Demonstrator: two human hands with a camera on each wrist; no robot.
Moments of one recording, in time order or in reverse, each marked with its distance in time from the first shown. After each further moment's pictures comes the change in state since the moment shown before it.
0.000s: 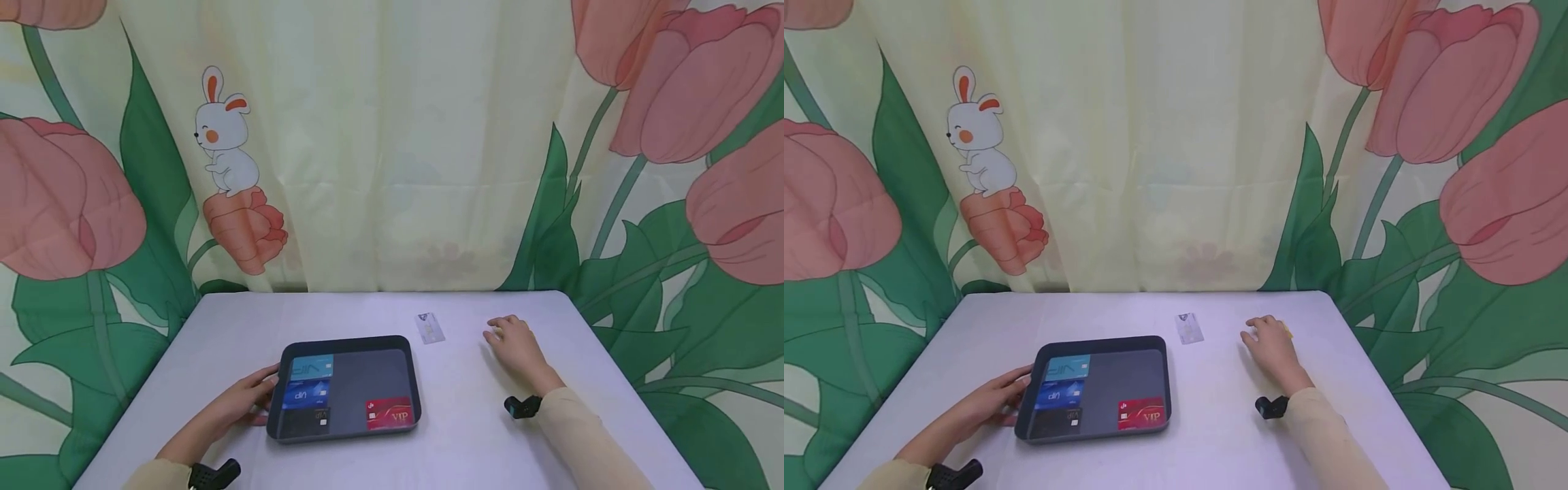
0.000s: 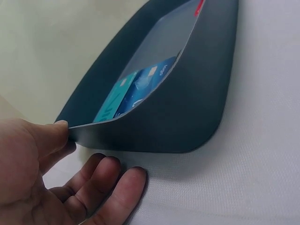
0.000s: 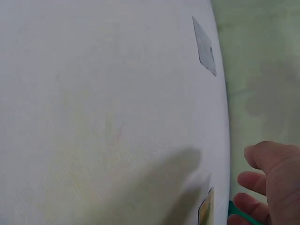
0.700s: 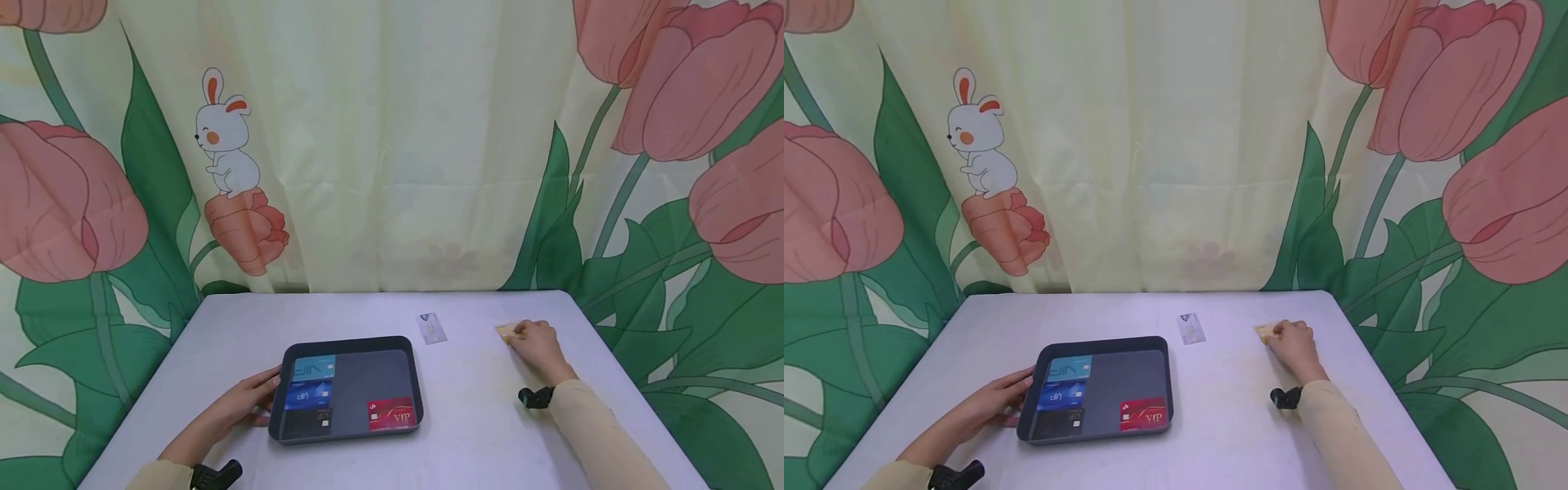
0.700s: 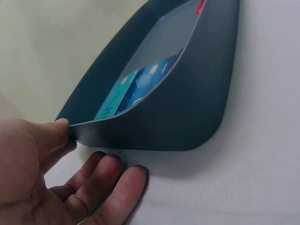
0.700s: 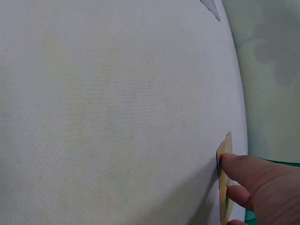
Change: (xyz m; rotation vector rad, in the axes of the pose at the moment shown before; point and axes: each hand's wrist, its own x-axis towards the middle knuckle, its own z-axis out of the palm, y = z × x) left_hand 0.001 0.002 0.000 -0.023 0.003 -0.014; right_hand 0.006 0.041 -0.015 -0.011 -0.048 0.176
